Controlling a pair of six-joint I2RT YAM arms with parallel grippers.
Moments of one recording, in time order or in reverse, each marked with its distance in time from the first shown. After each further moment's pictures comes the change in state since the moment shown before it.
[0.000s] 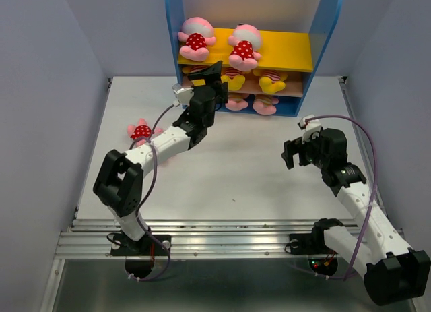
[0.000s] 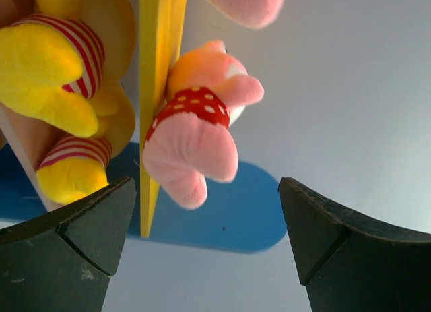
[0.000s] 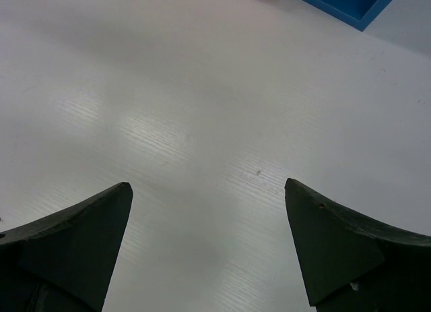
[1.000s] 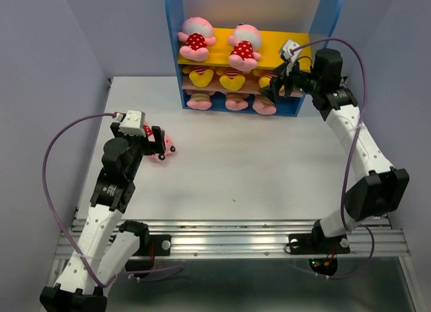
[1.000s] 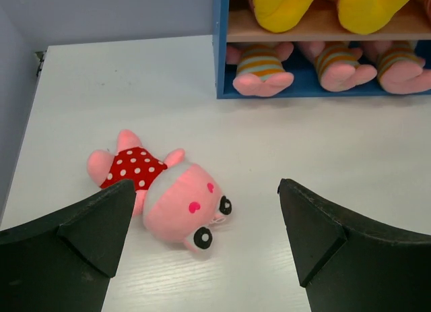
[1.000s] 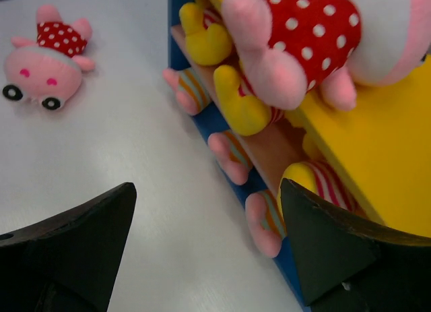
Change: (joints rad) left arm 0.438 -1.033 -0.588 -0.534 0.541 1.807; right arm 0.007 0.634 0.843 0.008 -0.509 -0.259
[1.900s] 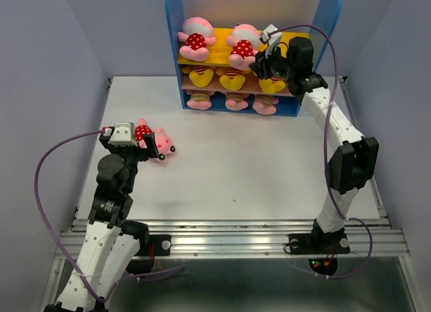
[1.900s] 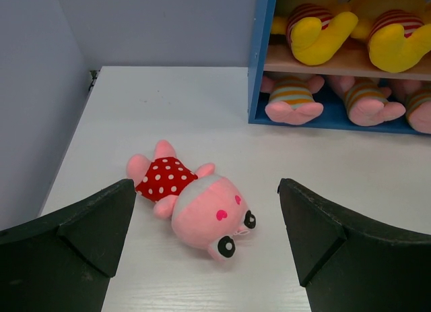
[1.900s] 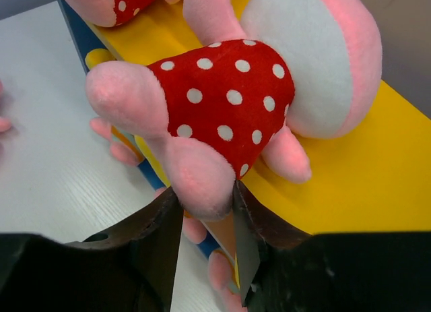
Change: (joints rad) left arm 0.000 -0.174 -0.134 0.056 -0.142 0.022; right arm 0.090 0.355 0.314 0.160 0.270 0.124
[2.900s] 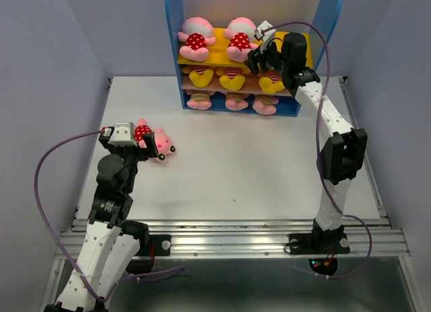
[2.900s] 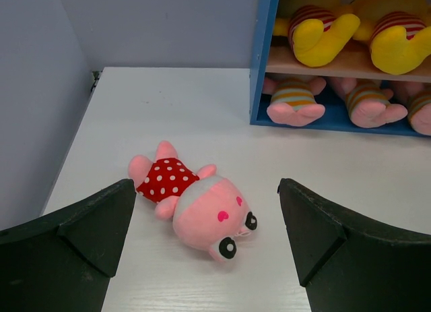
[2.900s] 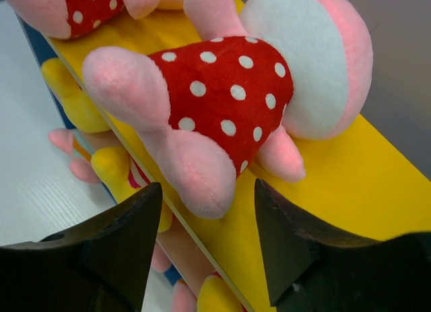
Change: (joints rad) left arm 0.000 0.000 -0.001 0.005 -0.009 0.001; right arm 0.000 0.142 0.159 0.024 0.015 -0.078
